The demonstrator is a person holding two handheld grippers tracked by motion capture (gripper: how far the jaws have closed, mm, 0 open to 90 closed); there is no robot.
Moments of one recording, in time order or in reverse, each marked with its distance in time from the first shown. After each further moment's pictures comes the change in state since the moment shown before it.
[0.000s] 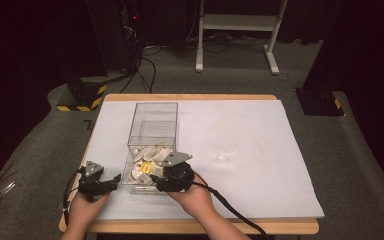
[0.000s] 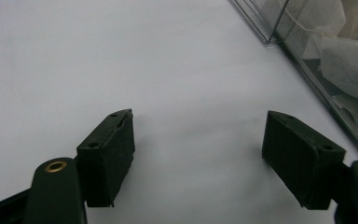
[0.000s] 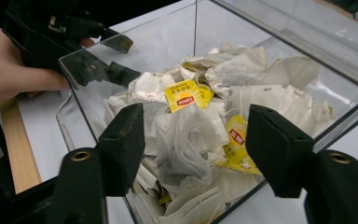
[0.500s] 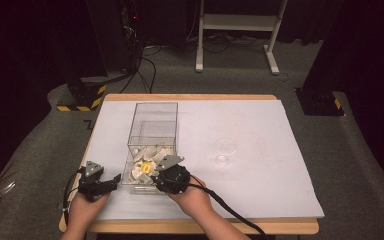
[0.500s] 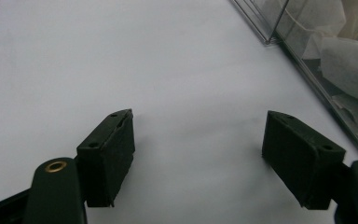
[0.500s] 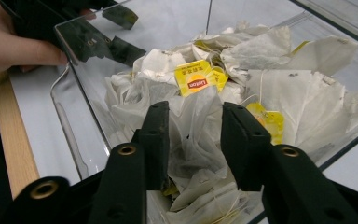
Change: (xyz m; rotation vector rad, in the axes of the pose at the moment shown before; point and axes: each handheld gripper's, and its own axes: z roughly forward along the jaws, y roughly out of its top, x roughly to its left) left arm 0.000 0.000 0.000 0.000 -0.001 -0.001; right arm 0.007 -0.002 0.012 0.074 0.010 -0.055
